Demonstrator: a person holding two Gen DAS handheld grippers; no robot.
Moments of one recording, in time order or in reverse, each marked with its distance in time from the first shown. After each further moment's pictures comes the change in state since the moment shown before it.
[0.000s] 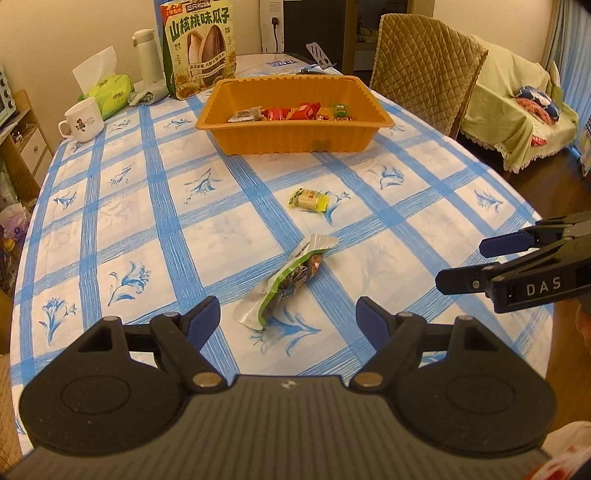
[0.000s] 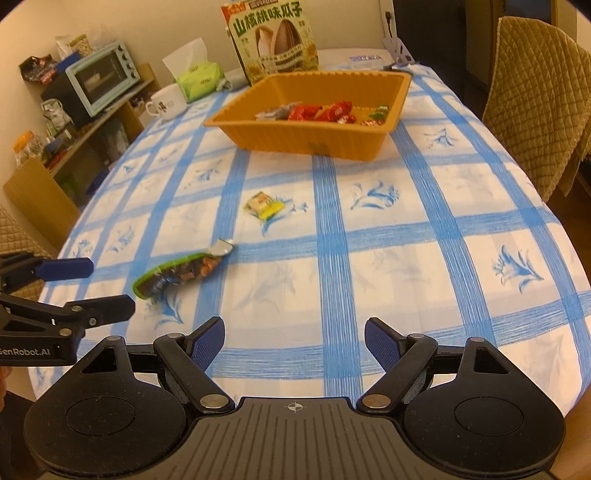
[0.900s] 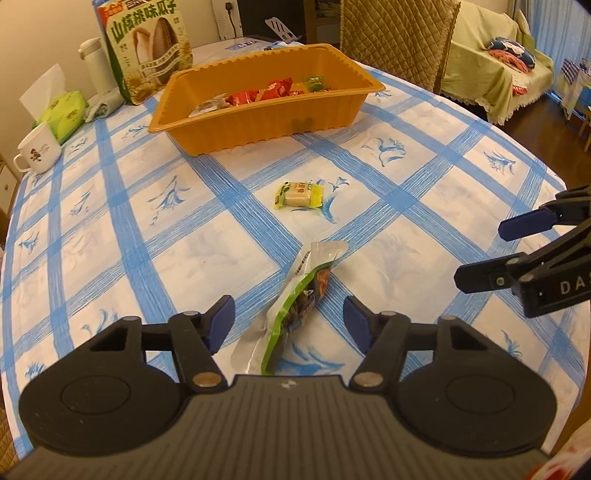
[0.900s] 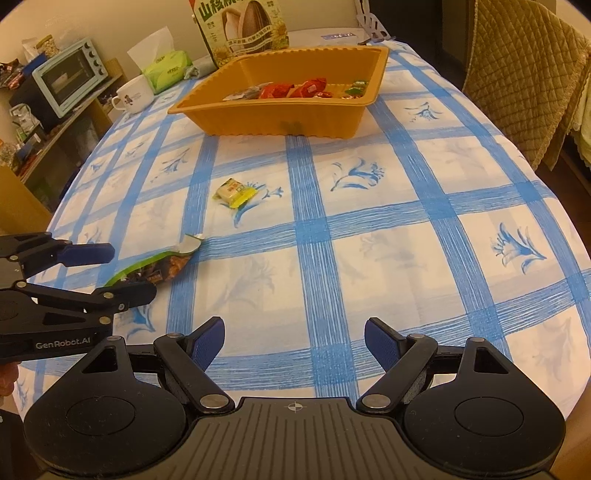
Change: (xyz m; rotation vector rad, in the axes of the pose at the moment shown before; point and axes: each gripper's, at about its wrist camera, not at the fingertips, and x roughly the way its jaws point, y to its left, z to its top) left arm 0.066 -0.002 0.023 0.169 0.054 -0.034; right arm 0.026 -0.006 0.005 0.075 0.042 -0.065
